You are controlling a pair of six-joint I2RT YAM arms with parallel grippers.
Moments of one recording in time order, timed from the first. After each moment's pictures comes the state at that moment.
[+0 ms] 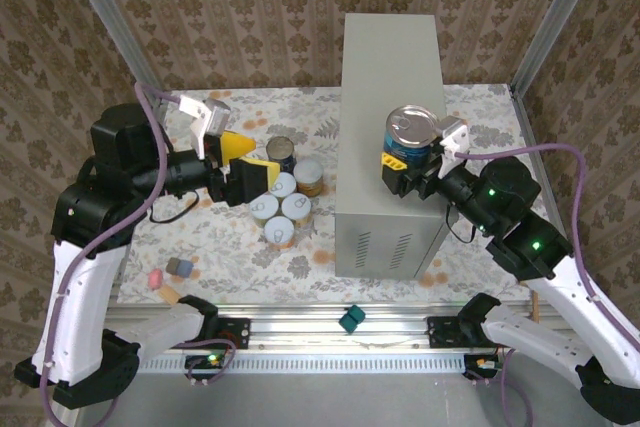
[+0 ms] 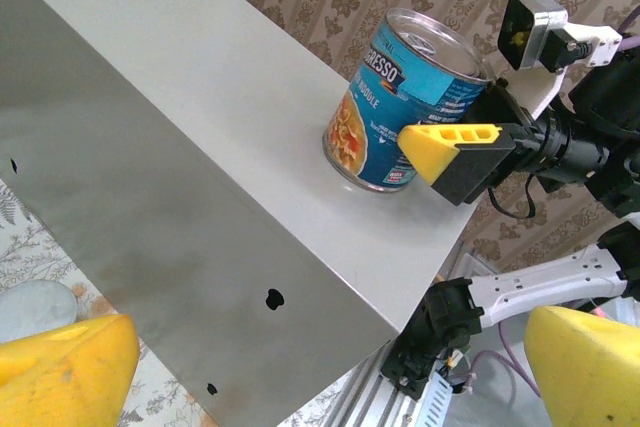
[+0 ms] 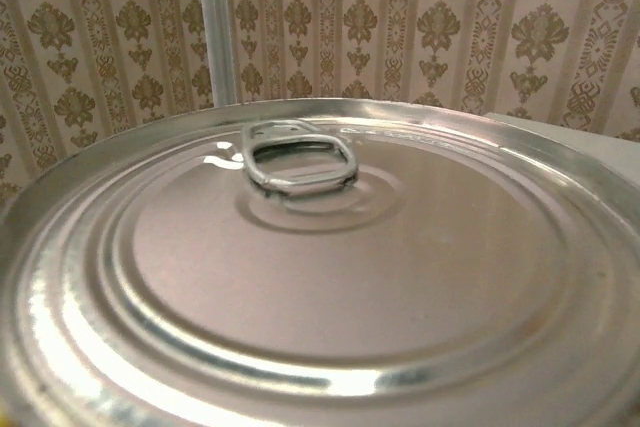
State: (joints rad) left arm -0.48 1.03 1.70 -1.01 0.71 -0.20; right arm 0.63 0.78 1.06 -0.28 0.05 -0.03
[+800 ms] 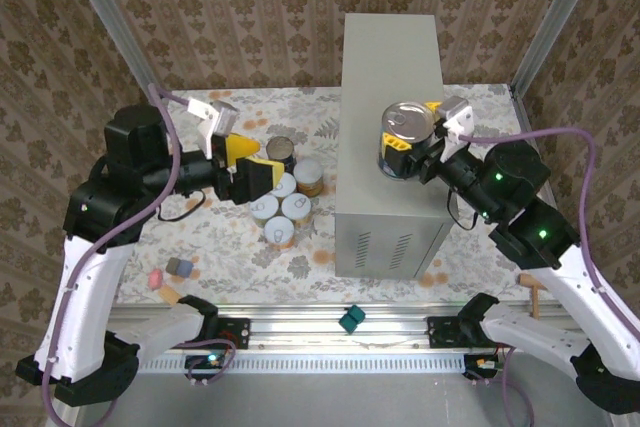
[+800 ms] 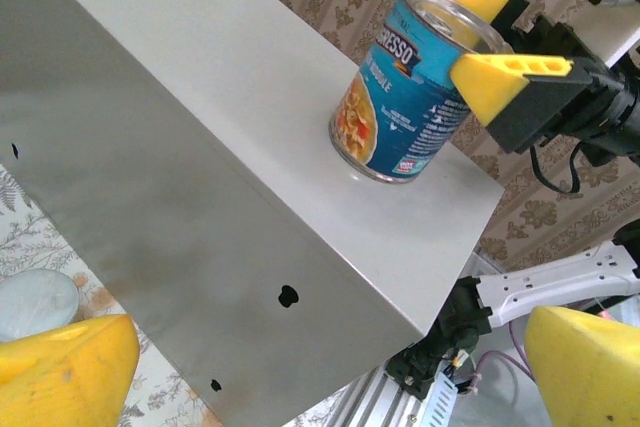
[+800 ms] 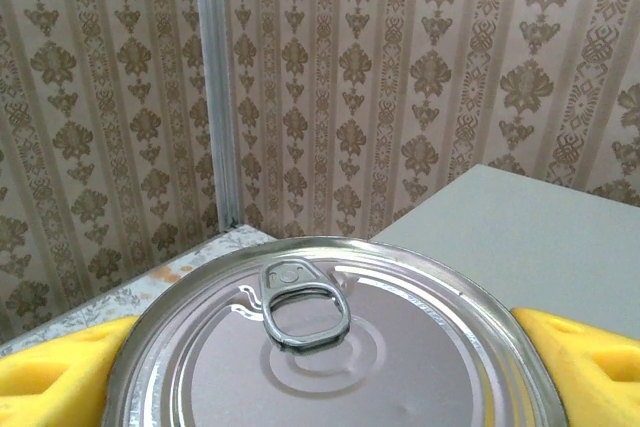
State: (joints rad) left arm -0.48 1.02 1.61 -0.96 0.70 -0.21; right arm 0.62 0.88 1.22 -0.30 0.06 -0.05
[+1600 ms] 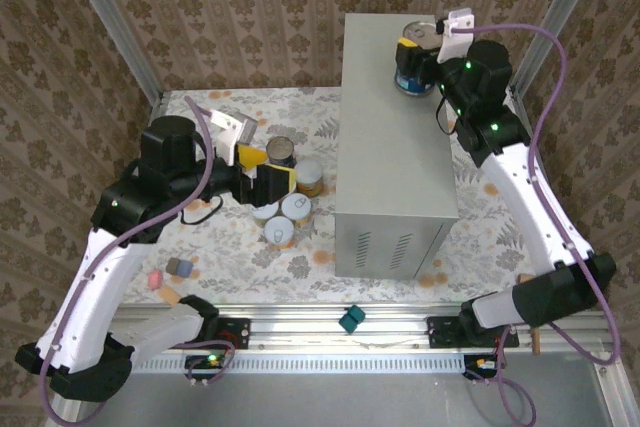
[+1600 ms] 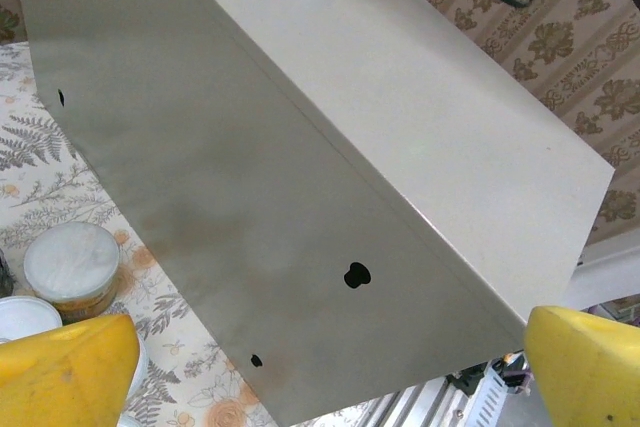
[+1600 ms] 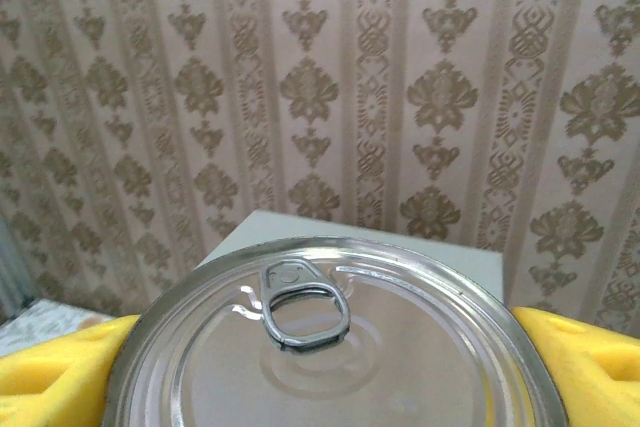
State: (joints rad) left arm -0.57 1.00 1.44 -0.88 0.53 -0.23; right arm 0.22 1.43 1.56 -0.10 0.01 0.01
